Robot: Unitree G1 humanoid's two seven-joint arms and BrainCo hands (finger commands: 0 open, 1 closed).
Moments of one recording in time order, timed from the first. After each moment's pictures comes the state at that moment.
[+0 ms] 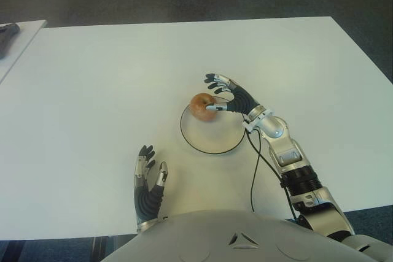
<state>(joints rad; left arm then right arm) 0.88 -0.07 -0.25 -0.04 0.31 -0.63 0.46 -0.16 -0.23 0.21 0.04 -0.14 -0.14 0.30</state>
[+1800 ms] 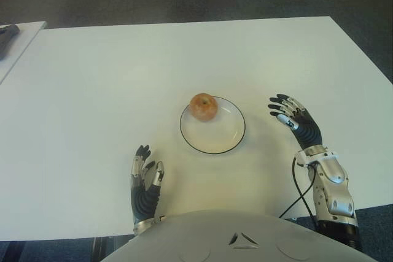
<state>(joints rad) 0.87 -0.07 -0.21 -0.03 0.30 -0.64 0.46 0.33 -0.21 -0.17 -0.17 0.22 -0.04 0.32</state>
